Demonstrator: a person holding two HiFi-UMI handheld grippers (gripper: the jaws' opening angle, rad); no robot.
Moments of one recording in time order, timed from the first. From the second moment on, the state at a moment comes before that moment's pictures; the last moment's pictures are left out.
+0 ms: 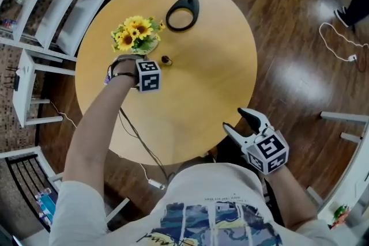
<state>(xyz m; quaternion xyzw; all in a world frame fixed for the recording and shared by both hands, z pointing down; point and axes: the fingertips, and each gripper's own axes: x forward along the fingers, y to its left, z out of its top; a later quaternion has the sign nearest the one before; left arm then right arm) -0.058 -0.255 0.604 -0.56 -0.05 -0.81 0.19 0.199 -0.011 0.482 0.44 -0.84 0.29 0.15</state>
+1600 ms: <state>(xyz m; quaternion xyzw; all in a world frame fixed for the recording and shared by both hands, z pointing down) -0.035 -0.244 0.561 -0.57 -0.04 -0.76 0.30 0.213 -0.040 0.487 0.41 -0.85 0.28 0.18</state>
